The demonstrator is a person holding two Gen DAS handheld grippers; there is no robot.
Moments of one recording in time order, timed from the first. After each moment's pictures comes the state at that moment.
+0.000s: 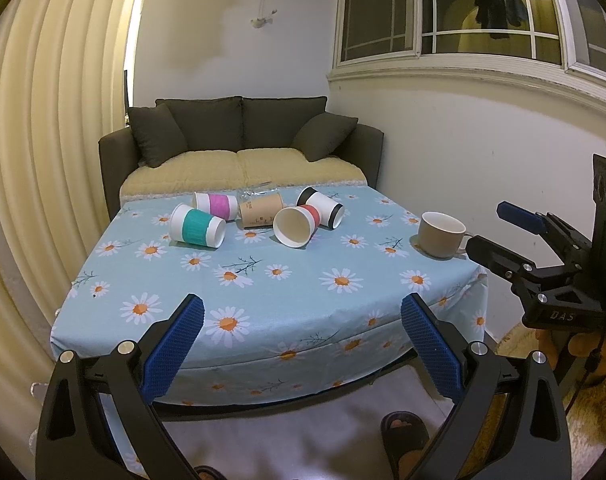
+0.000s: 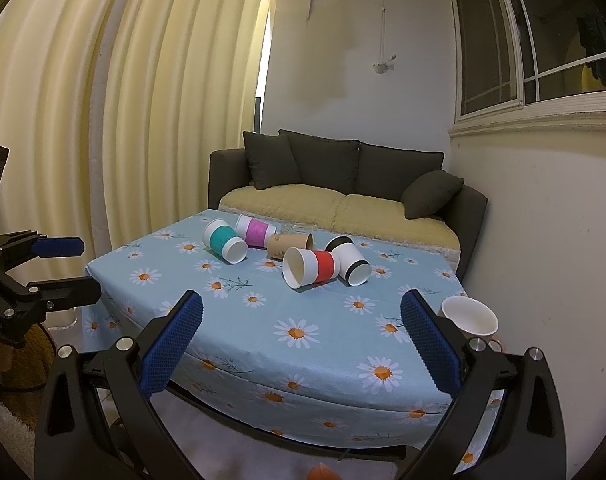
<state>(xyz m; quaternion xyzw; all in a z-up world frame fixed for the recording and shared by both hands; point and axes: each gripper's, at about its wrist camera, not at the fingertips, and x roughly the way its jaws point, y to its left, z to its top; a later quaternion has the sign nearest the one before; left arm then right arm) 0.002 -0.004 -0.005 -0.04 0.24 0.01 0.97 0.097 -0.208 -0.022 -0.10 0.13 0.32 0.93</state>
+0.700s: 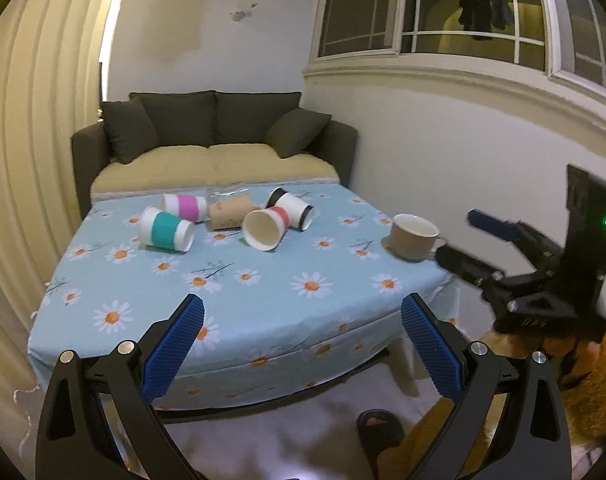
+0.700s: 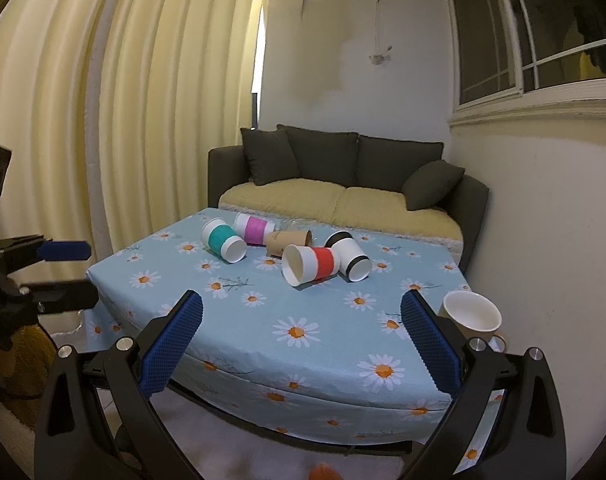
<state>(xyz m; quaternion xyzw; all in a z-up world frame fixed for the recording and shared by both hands) 0.018 -0.004 0.011 -0.05 0.25 -0.05 0.97 0.112 -0.207 -0.012 -0.09 0.16 0.33 0.93</state>
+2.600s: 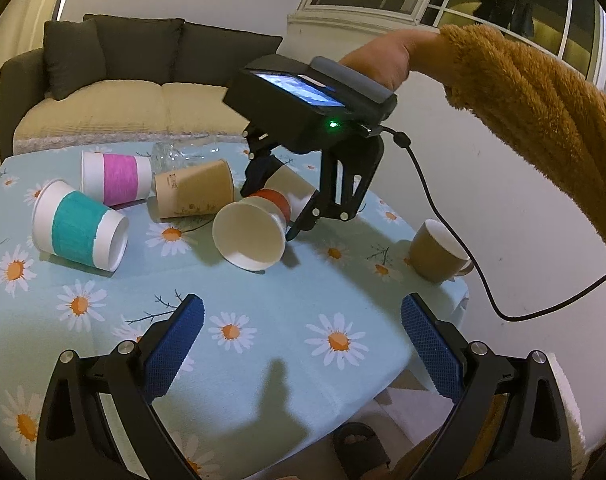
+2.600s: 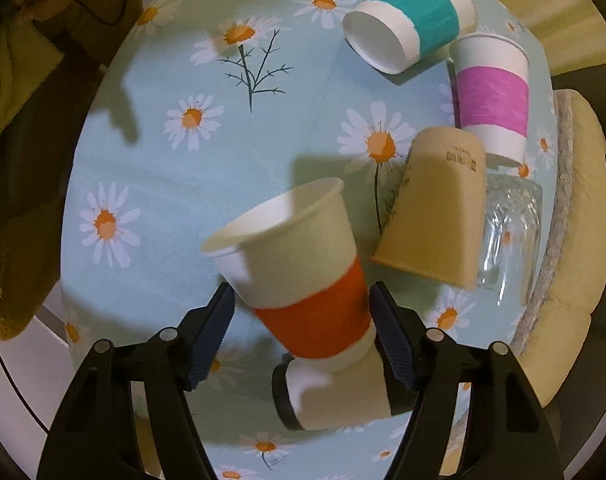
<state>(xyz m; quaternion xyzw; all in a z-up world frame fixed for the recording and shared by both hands) 0.216 0.065 -0.053 -0.13 0.33 -0.16 0.92 0.413 0.037 -0.117 -0.69 0.28 0.59 0.31</state>
